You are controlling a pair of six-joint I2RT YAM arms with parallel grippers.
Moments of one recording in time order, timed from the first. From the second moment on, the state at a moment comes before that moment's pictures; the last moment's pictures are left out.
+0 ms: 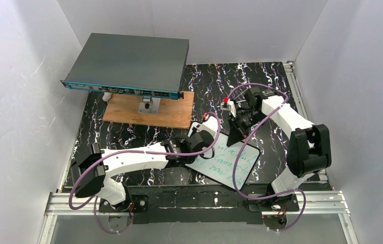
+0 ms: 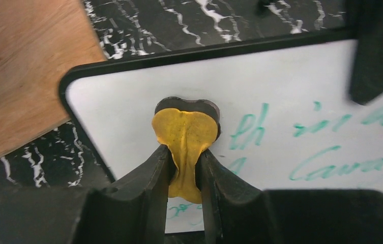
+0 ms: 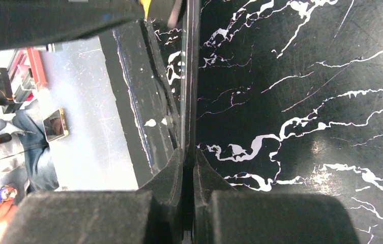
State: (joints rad) left arm -1.18 1.47 1.01 -0.28 -0.60 -0.25; right arm 0.30 1.63 1.25 -1.24 -0.93 -0.74
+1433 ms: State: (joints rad) left arm -1.16 1.36 0.85 -0.11 -0.55 -0.20; right arm 0.30 1.63 1.24 -1.24 -0.95 -0.76
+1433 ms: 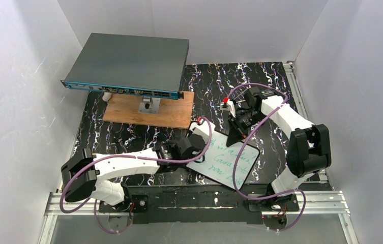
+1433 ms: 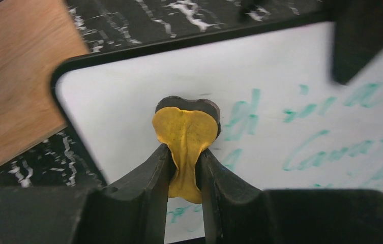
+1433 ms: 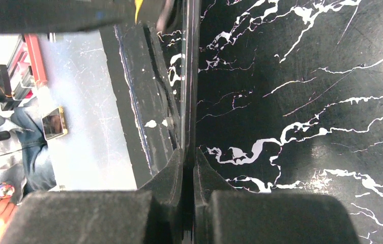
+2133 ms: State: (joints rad) left arm -1.12 1.42 0.93 -0.14 -0.52 -0.16; right arm 0.30 1.63 1.24 -1.23 -0.94 -0.72
